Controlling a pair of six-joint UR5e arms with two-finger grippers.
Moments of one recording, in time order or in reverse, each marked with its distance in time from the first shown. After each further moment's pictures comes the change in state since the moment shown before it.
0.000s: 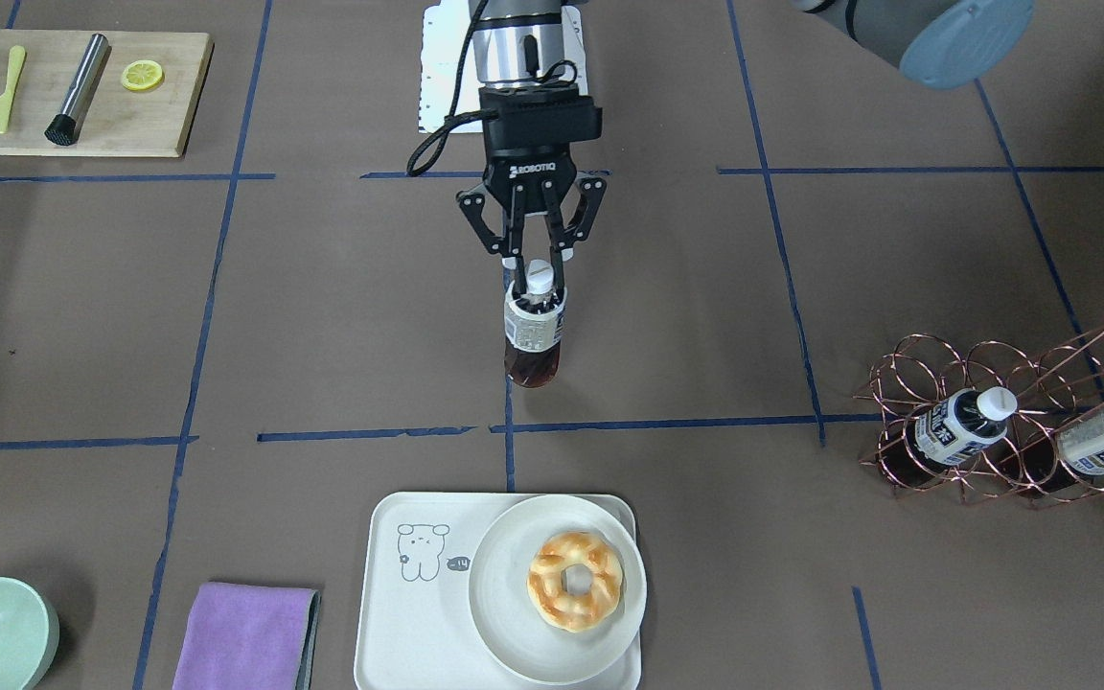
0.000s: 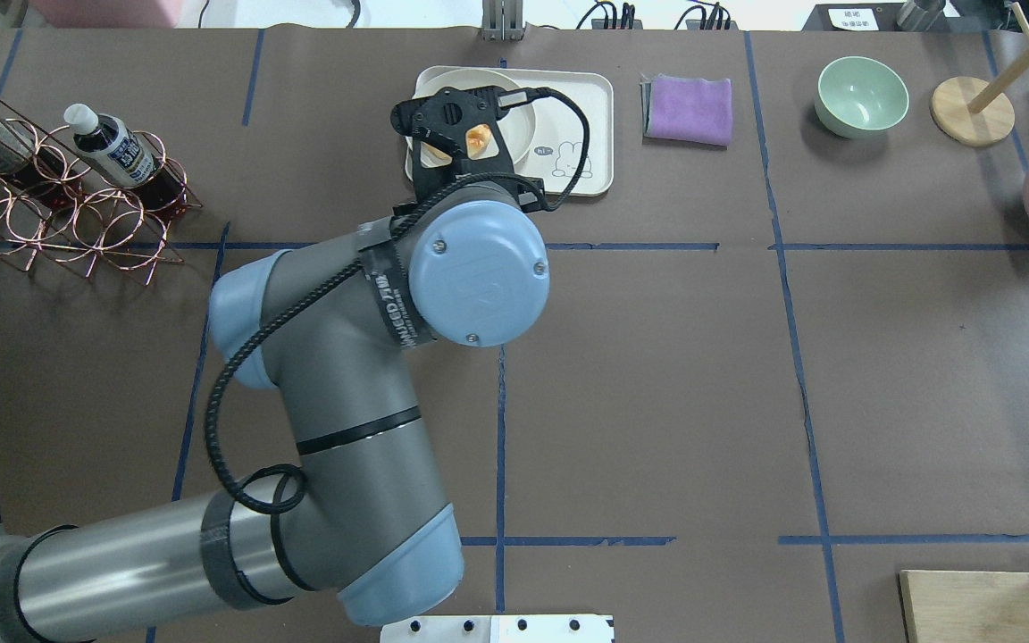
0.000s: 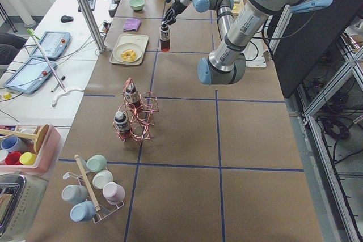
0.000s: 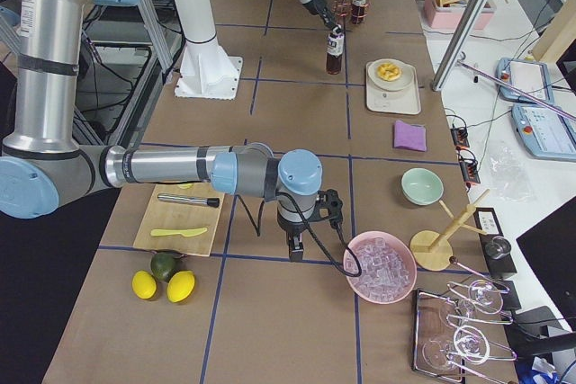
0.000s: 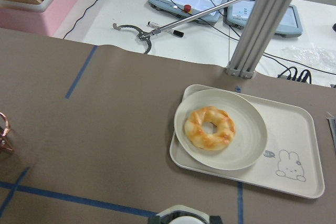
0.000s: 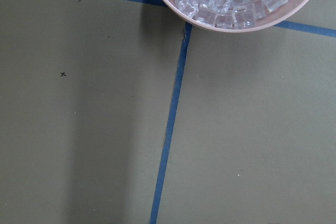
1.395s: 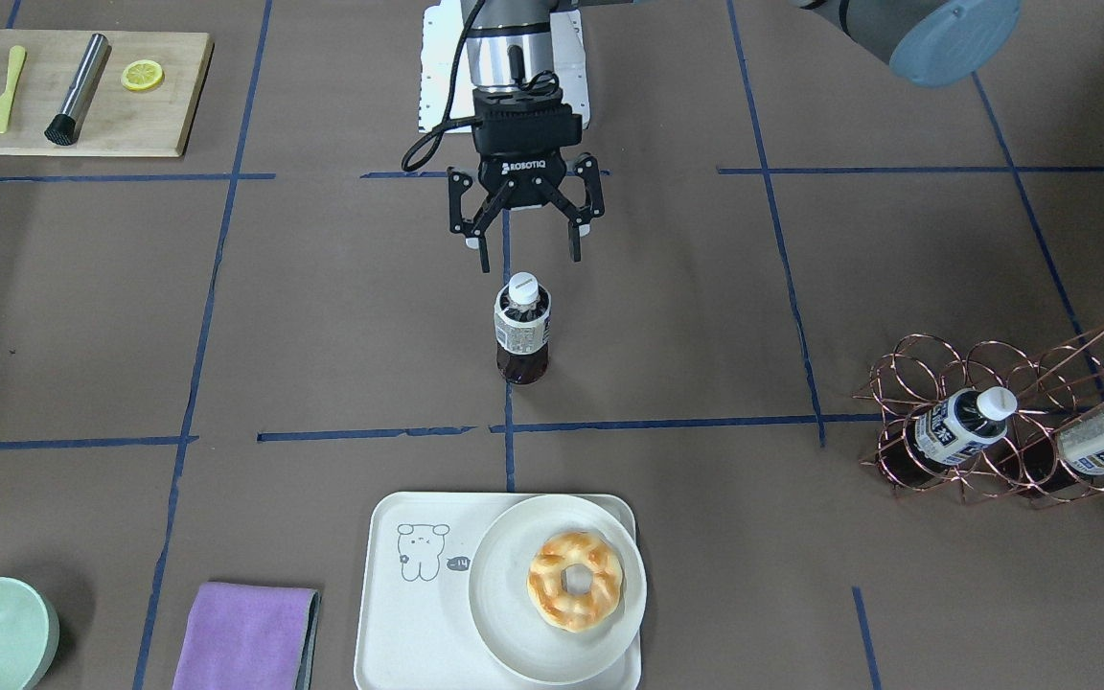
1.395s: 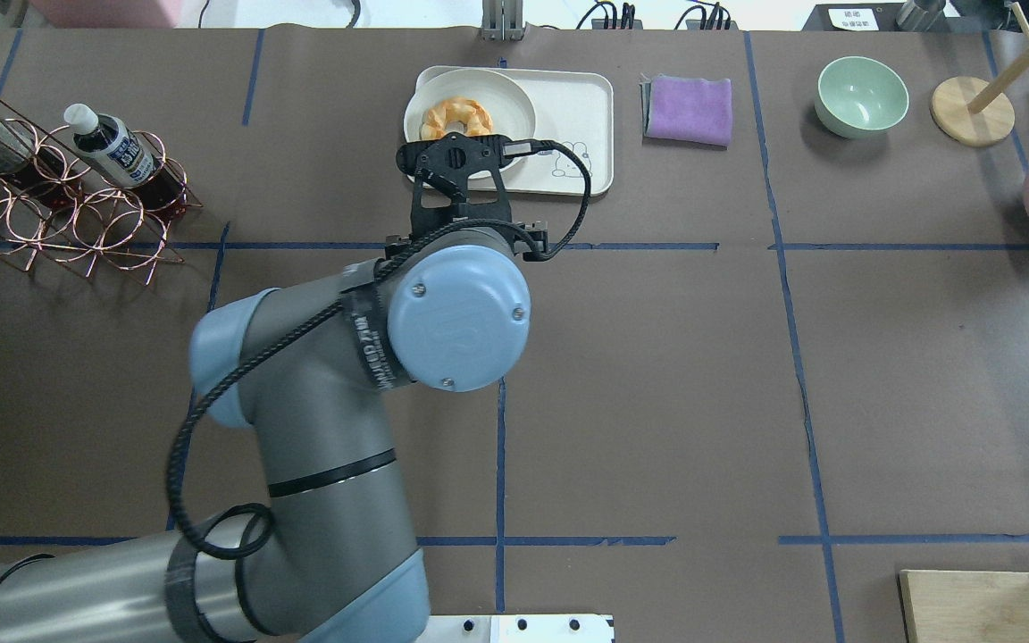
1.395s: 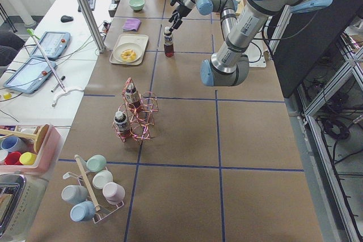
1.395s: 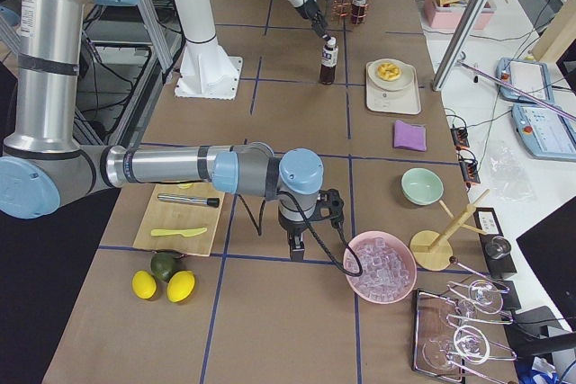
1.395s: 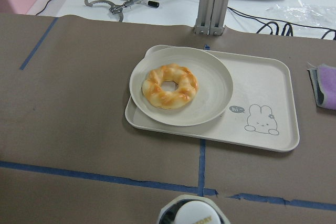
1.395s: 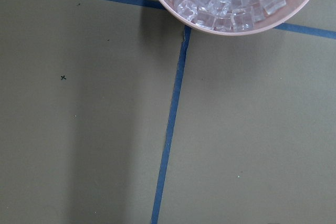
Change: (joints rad) left arm 0.031 0.110 -0.155 0.003 -0.059 0.098; right arm 0.000 0.006 -0.001 0.000 0.000 0.011
